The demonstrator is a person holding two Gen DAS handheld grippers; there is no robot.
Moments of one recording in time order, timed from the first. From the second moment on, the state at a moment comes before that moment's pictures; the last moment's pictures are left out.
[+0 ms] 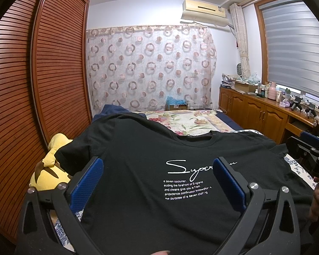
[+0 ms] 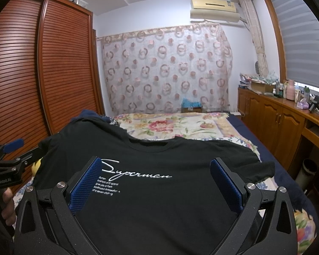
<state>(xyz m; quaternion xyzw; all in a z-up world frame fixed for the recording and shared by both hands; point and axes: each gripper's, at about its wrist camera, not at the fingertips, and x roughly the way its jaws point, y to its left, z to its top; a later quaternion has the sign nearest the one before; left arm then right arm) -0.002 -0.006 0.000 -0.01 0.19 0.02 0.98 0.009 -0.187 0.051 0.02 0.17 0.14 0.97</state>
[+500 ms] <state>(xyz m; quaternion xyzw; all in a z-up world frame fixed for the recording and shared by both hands) -0.003 -0.008 0.004 -0.01 0.19 0.01 0.98 0.009 -0.186 0.051 0.02 0.17 0.14 0.97</state>
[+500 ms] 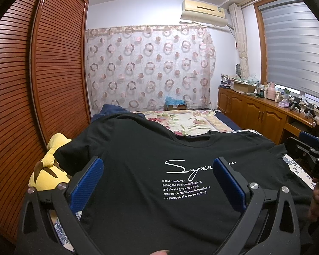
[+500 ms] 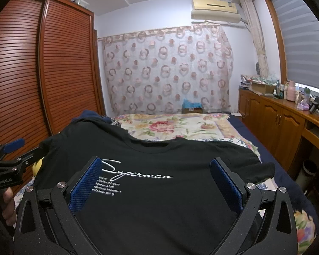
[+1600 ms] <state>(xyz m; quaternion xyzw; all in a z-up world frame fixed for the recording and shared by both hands) 0.064 0.140 -0.031 -0.02 0.26 0.08 0.96 0.101 -0.086 0.019 -0.06 0.25 0.28 0.93</state>
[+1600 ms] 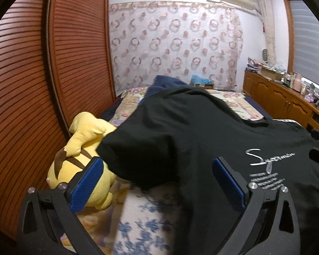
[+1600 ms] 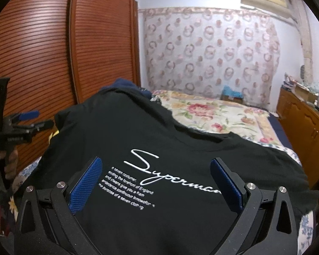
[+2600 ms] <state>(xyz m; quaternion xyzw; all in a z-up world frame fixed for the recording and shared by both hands) 0.102 0.228 -0.055 -0.14 0.31 0.08 0.94 0.184 -0.046 -0.013 -0.06 0.33 0.32 0.89</state>
